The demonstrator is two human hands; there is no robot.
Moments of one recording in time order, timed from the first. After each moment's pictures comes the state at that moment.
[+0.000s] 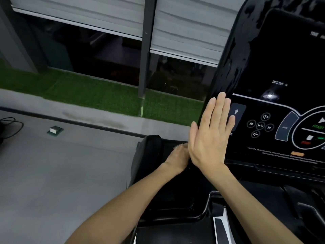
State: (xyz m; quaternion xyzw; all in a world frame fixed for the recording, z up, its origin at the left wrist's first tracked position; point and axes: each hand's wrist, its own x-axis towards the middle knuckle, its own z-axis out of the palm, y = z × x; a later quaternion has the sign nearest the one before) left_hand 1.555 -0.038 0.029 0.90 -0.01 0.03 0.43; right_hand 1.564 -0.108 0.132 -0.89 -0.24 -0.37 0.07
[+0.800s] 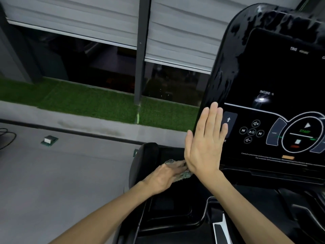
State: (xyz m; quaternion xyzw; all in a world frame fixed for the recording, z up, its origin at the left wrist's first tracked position) left_hand 1.522 0.001 -0.008 0.90 -0.17 -0.01 0.41; right_hand 1.565 -0.107 0.131 -0.90 -0.24 -0.37 0.09
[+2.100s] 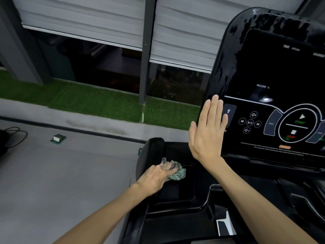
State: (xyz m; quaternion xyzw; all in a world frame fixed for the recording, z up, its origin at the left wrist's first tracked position) left_hand 1.469 0.022 -0.016 0.97 -0.15 0.01 0.21; right_hand 1.560 -0.108 0.134 -0.91 -0.23 -0.33 0.06
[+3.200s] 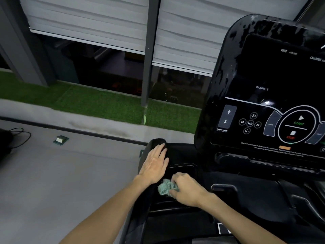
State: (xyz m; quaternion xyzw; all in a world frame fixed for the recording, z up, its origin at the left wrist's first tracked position) left_hand 1.491 0.030 -0.021 0.96 0.05 0.06 0.27; right_hand 1.488 -0.129 0.063 -0.91 -0.33 0.25 0.08
